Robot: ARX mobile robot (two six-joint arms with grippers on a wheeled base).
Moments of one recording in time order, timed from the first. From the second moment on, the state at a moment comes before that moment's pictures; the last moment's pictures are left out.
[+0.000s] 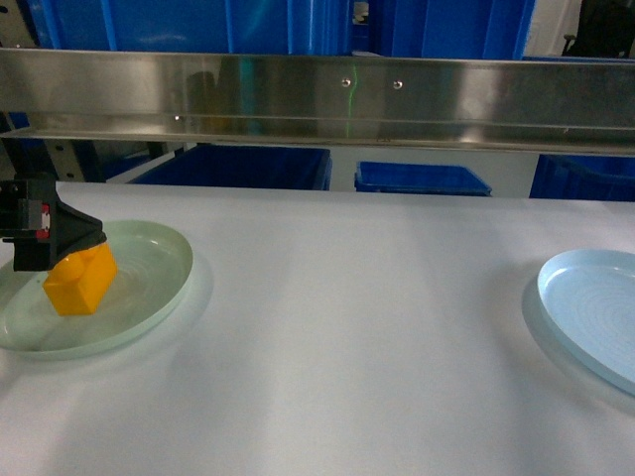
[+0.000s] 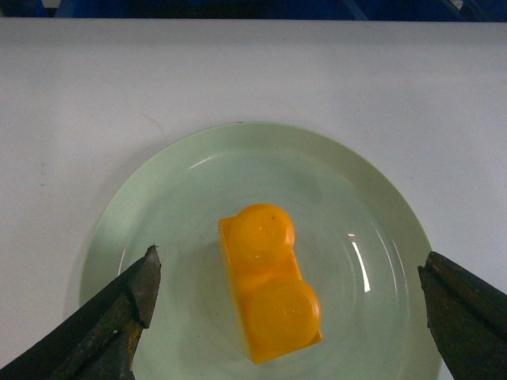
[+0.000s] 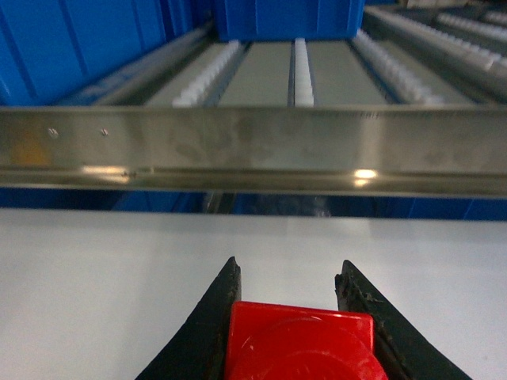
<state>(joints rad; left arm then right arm) 0.09 1.63 0.74 0.30 0.29 0.08 -0.02 1.30 0.72 0.36 -0.09 0.05</state>
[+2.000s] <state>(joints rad) -0.03 1.90 1.06 0.03 0.04 0.00 0.01 1.11 0.66 0.34 0.01 0.04</state>
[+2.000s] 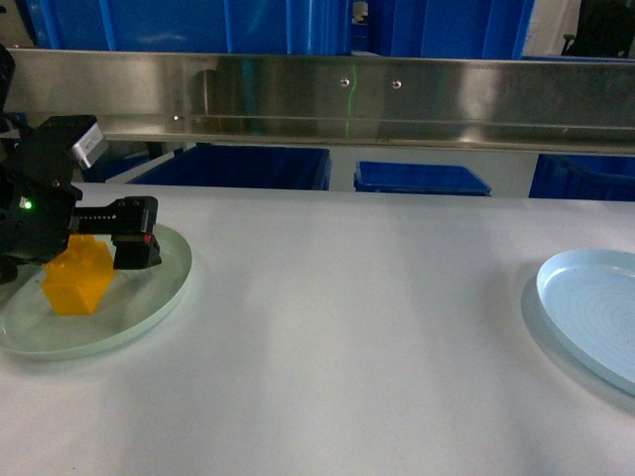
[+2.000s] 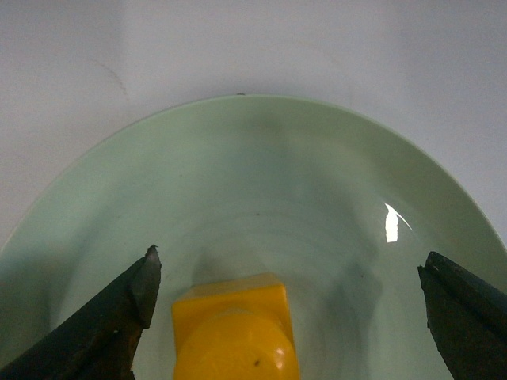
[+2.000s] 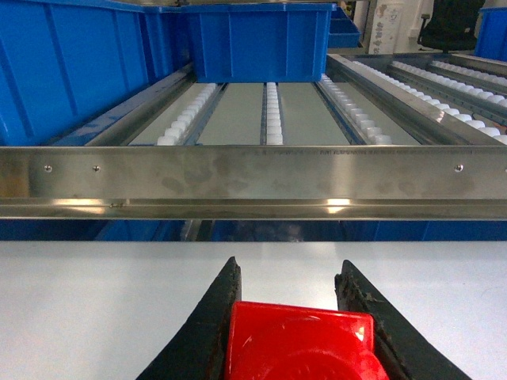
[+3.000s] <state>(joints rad) 0.02 1.82 1.01 0.19 0.07 -0.05 0.01 1.11 0.66 0.34 0.01 0.04</state>
